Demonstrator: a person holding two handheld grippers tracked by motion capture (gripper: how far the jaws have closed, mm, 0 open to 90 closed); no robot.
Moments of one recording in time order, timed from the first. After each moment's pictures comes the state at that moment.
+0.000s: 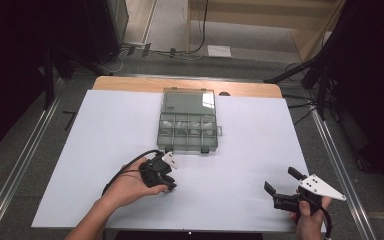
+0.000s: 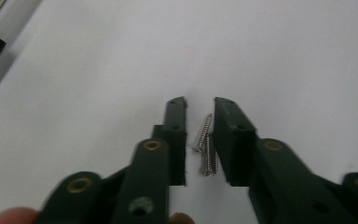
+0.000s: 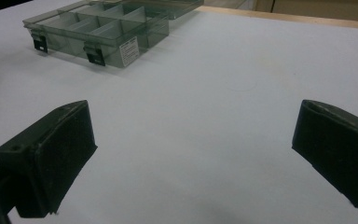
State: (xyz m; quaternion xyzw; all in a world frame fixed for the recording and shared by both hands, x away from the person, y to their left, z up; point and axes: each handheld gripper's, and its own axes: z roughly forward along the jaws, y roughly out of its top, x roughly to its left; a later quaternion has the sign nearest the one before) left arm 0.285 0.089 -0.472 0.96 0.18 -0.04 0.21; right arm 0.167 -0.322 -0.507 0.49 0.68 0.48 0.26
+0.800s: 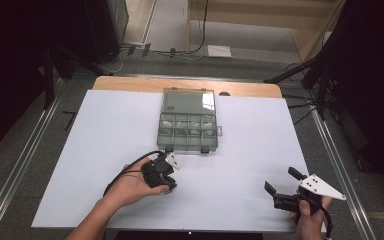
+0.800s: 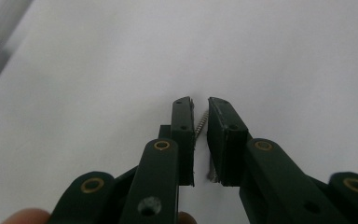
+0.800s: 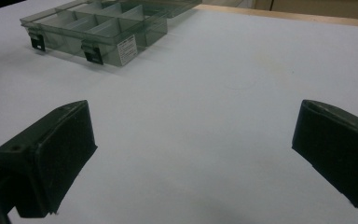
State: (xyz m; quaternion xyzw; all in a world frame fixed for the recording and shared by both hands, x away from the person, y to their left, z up) left arm 0.286 0.085 -0.478 0.96 0.17 -0.02 0.20; right arm 0.167 -0.323 -0.508 0.49 0.68 0.47 0.26
